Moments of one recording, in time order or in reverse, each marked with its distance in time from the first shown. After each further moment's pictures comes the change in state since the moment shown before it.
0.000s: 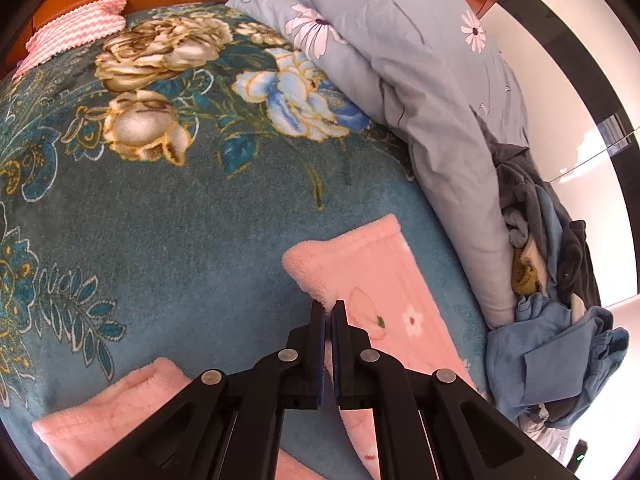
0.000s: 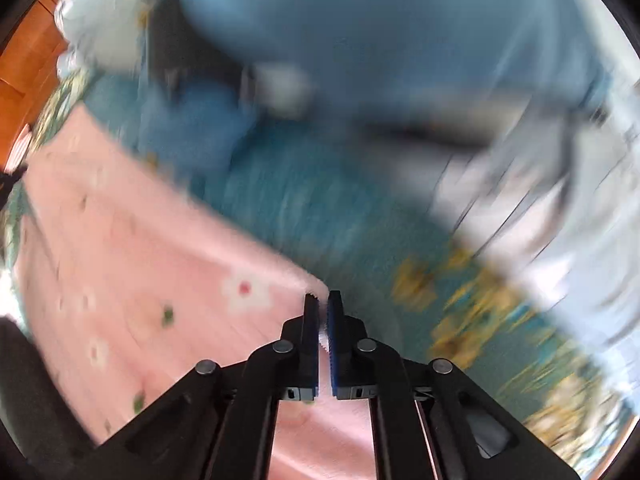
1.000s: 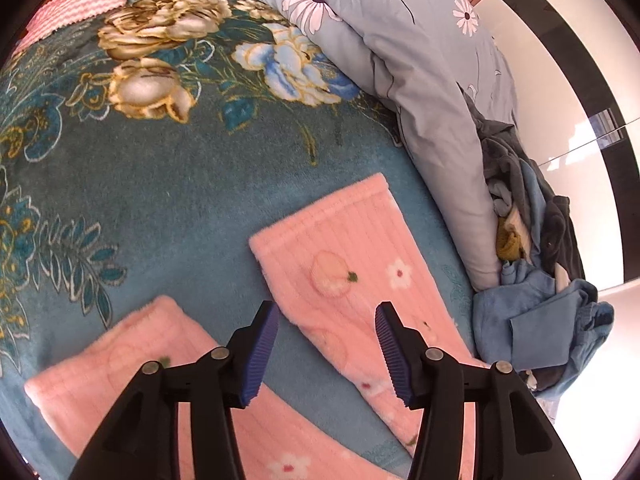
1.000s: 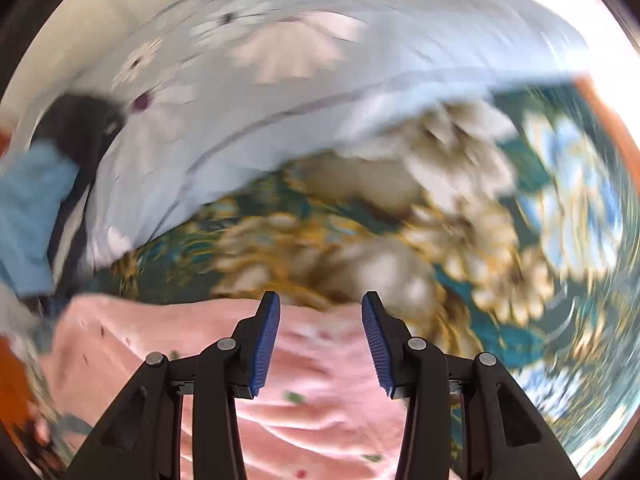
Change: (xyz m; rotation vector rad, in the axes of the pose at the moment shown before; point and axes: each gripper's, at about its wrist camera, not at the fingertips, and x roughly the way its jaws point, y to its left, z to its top) left arm -0.011 0.012 -0.036 -0.006 0.103 -0.055; right arm -0.114 -0.265 -0.267 1.000 -0.125 -0.083
